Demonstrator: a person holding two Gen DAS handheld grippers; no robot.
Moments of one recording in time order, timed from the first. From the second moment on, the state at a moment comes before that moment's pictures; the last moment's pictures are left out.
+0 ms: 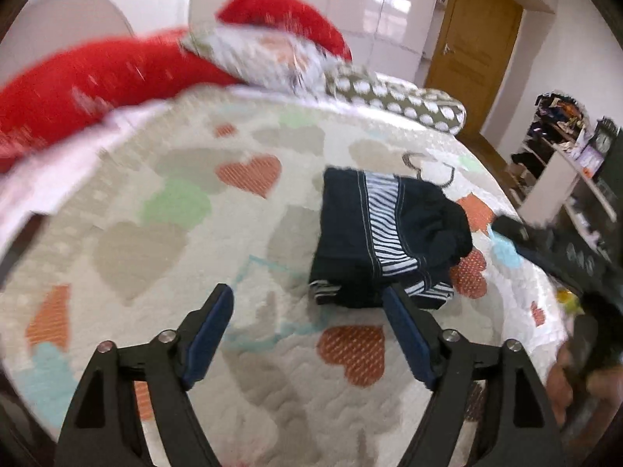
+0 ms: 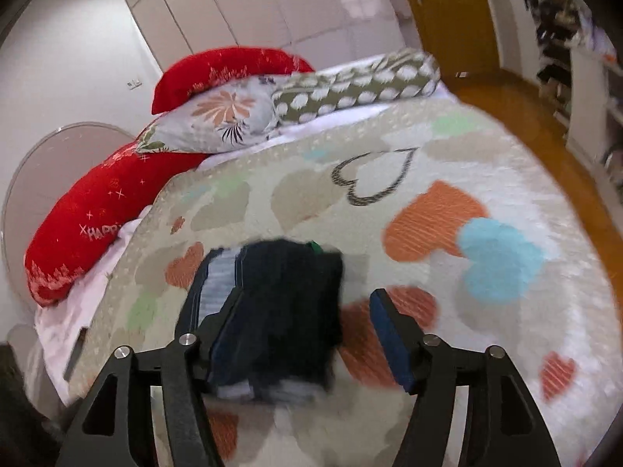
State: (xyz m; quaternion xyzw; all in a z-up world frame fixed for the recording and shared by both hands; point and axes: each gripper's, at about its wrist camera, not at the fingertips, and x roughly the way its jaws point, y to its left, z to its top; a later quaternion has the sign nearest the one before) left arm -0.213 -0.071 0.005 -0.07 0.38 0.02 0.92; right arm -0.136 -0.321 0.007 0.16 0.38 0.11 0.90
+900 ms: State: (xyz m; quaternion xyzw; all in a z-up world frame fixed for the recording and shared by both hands) left arm -0.305 -0.132 0.046 0.00 0.35 0.02 0.94; right arm -0.309 -0.323 -0.006 0.09 0.38 0.08 0.92
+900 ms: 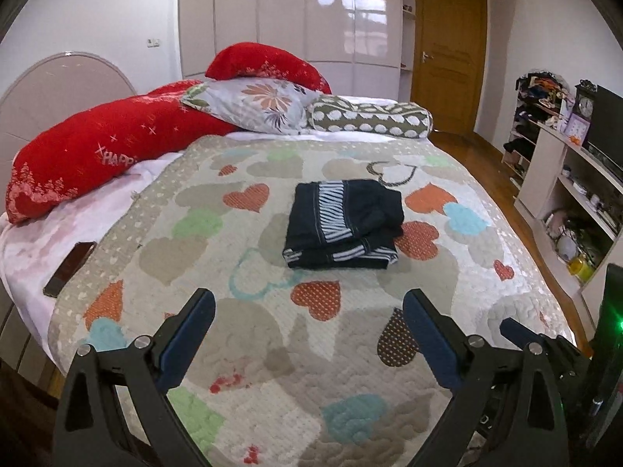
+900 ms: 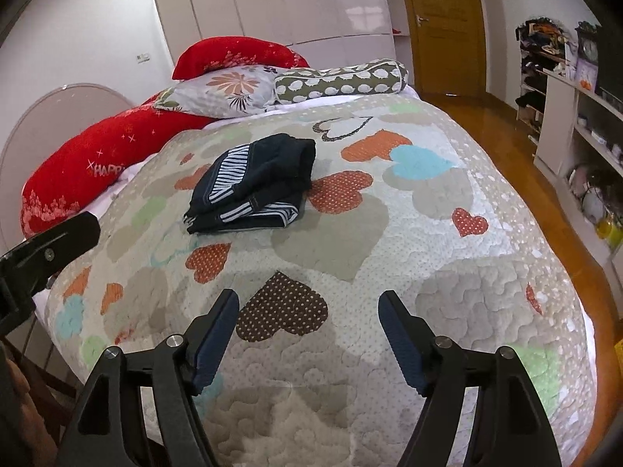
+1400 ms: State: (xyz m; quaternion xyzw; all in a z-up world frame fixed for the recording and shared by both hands) left arm -0.304 -0.127 0.036 -0.02 0.37 0.00 0.93; right arm -0.305 -0.311 -0.019 0.07 0.41 0.08 0.90
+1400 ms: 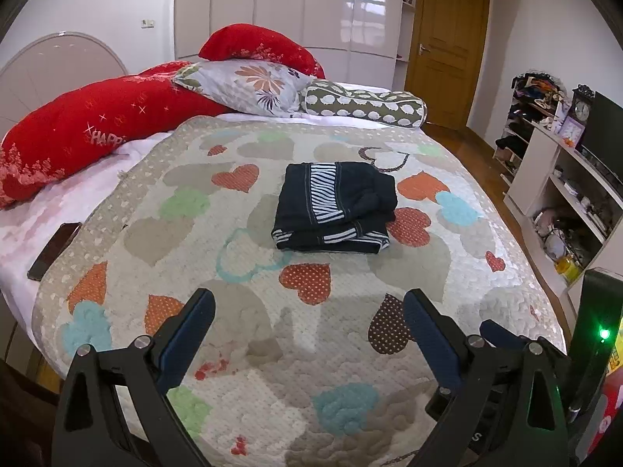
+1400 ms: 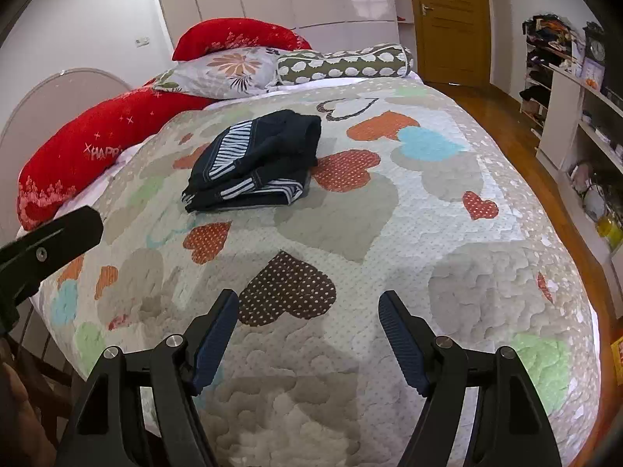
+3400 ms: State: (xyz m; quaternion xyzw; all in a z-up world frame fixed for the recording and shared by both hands) left arm -0.302 -0.066 -0.003 -0.10 0.41 0.00 0.90; right arm -0.314 -0.254 -0.022 -0.02 0.42 0.10 0.90
